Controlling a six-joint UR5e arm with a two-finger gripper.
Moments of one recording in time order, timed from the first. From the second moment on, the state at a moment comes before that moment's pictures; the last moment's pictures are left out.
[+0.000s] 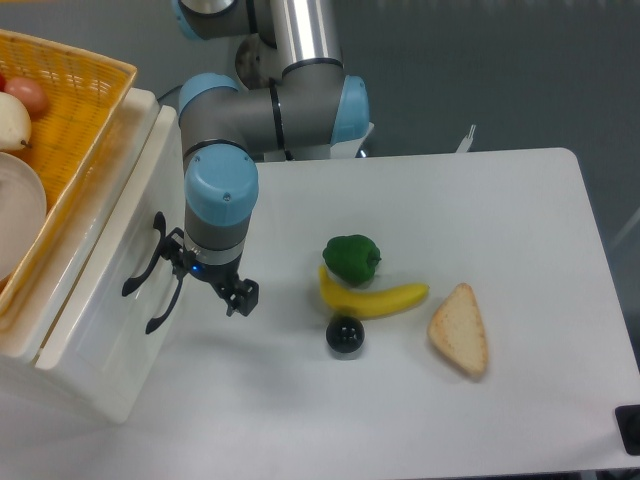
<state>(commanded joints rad) 2.20 -1.91 -1.61 -1.21 1.34 0.74</state>
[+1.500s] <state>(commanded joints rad) 2.37 -1.90 -1.60 -1.21 1.35 1.08</state>
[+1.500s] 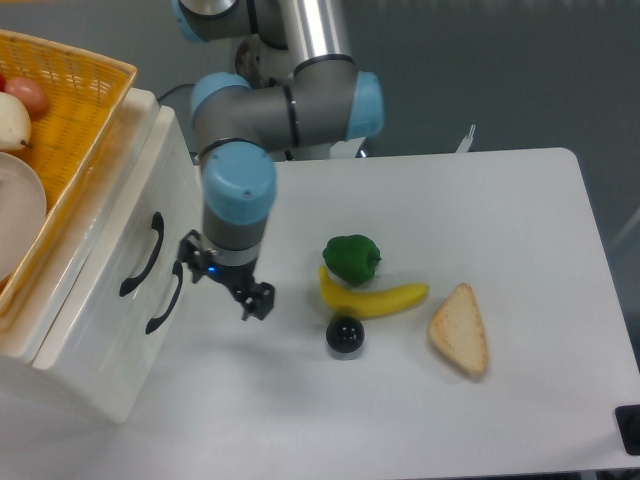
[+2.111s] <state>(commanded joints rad) 2.50 -1.87 -1.61 -1.21 1.53 1.48</state>
